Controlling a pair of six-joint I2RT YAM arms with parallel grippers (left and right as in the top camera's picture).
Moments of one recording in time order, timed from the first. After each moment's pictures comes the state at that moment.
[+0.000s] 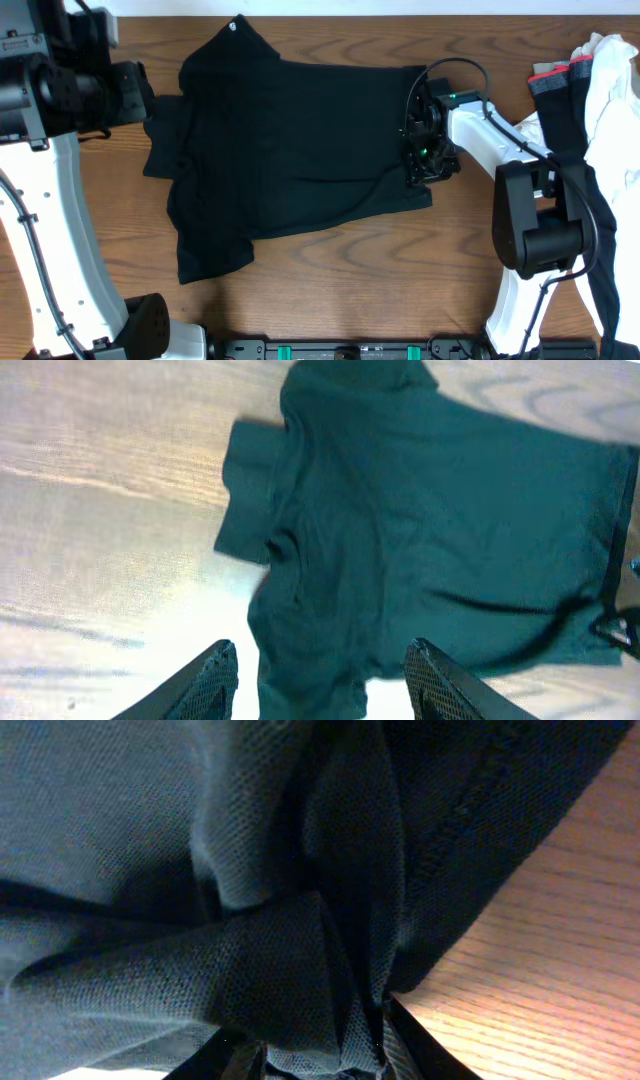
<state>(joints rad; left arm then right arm) 0.16 1.65 2.23 -1.63 0.09 -0.04 0.22 2.08 1.42 -0.99 -0.17 -0.01</state>
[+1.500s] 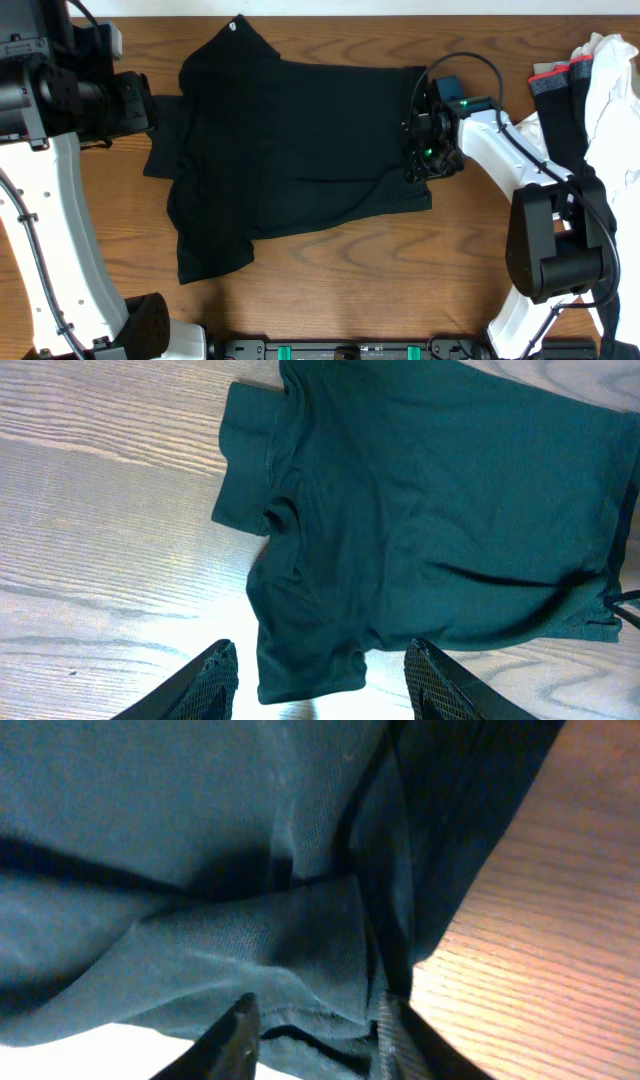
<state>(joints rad) 0.16 1.65 2.23 -1.69 0.09 -0.04 0.22 1.94 1.33 -0.90 -0.19 0.00</state>
